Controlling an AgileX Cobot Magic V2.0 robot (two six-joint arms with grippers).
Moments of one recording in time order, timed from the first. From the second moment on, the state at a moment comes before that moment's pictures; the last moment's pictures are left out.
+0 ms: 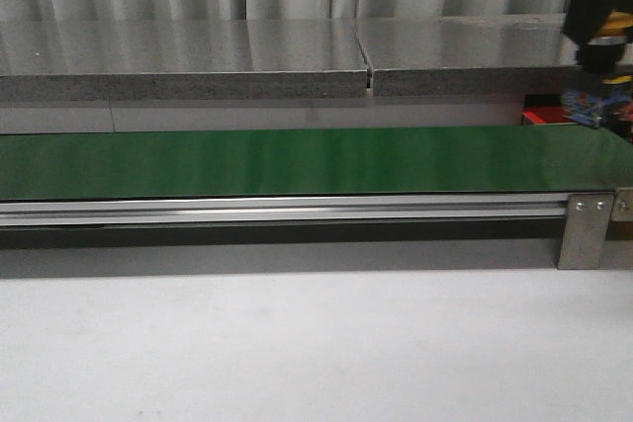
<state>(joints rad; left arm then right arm) -0.06 0.44 -0.58 -0.17 0.63 0.18 0.06 1.49 -1.32 0.13 0.98 -0.16</state>
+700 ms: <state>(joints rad) -0.06 0.44 -0.58 -0.17 0.63 0.18 -0.39 1.39 -1.10 0.12 0.85 -0.13</state>
